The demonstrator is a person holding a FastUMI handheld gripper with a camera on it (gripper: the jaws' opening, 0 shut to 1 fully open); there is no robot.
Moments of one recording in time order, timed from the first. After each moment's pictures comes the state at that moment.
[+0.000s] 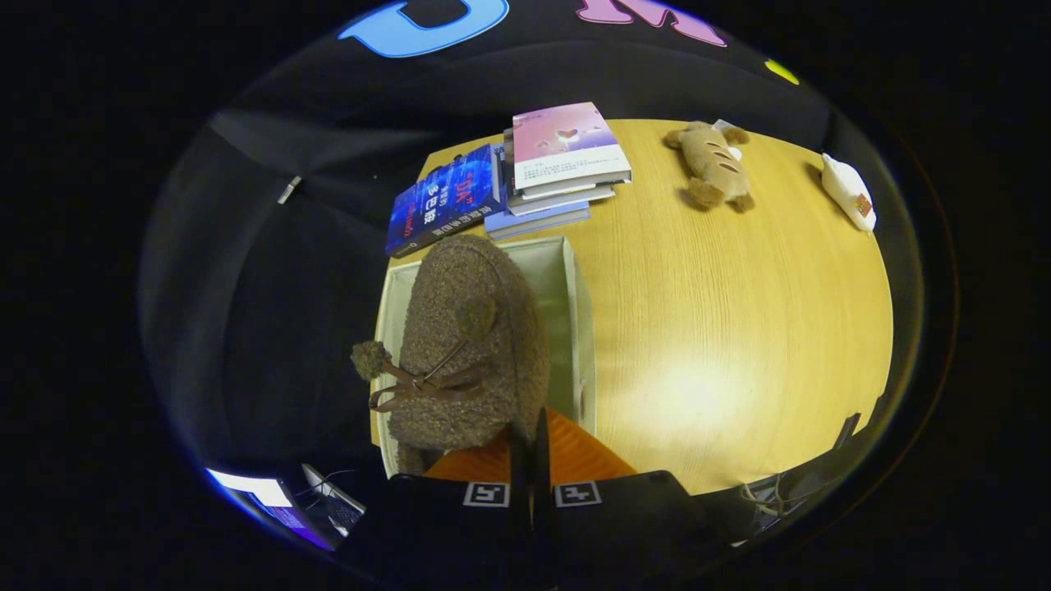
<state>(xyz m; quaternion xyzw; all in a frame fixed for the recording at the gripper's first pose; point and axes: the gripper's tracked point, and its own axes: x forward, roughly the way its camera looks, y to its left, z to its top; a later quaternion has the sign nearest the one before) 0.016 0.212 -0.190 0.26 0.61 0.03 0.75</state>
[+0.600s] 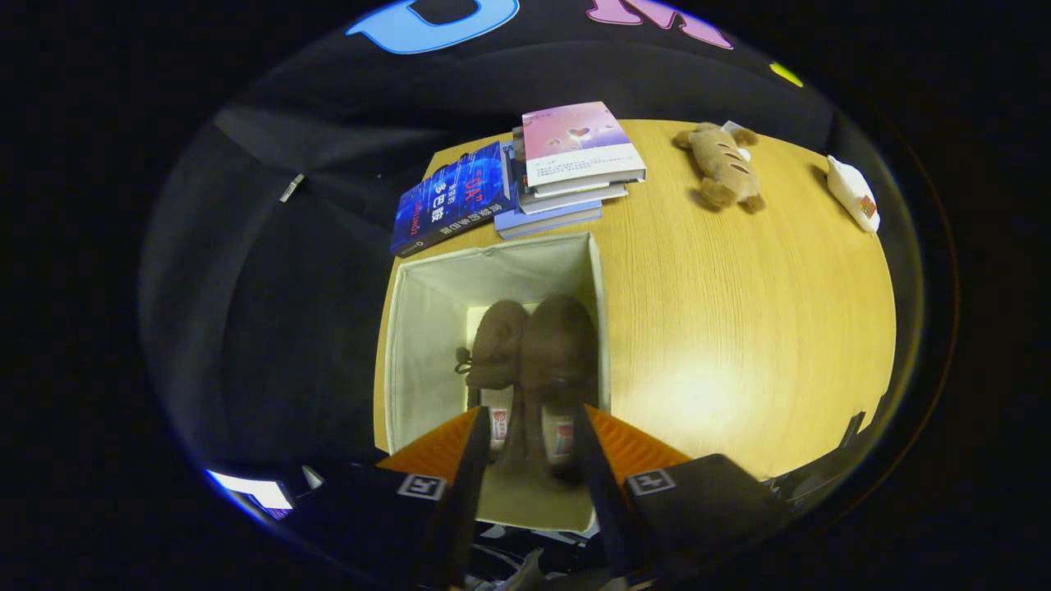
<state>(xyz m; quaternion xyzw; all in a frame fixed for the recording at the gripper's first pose) 0.023 0.228 -0.180 0.27 0.59 0.04 0.76</state>
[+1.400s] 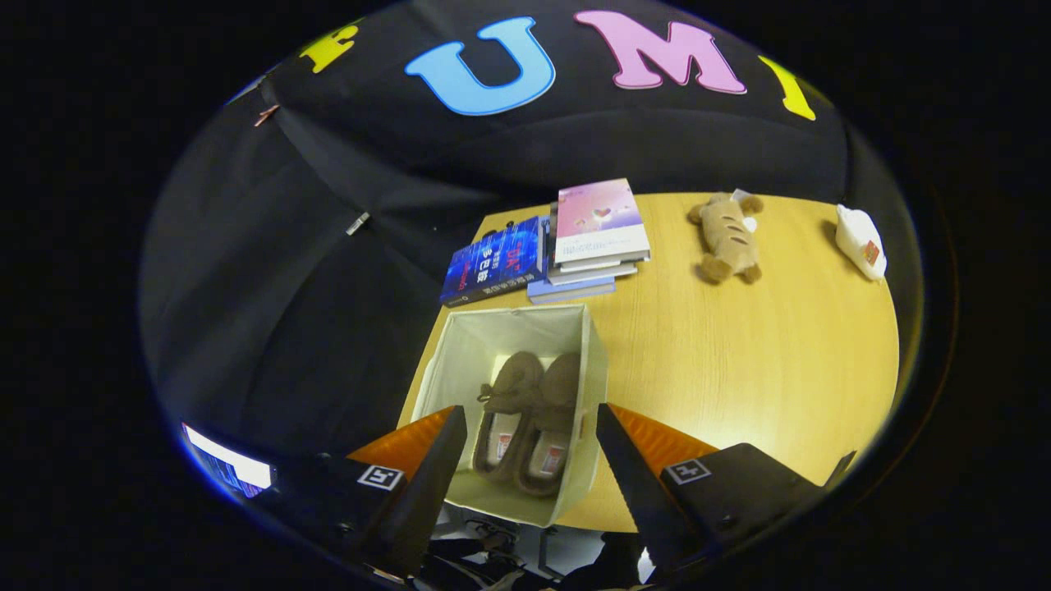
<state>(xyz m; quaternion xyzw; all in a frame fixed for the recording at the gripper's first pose) 0.019 0.164 -0.116 0.27 0.44 0.09 0.85</state>
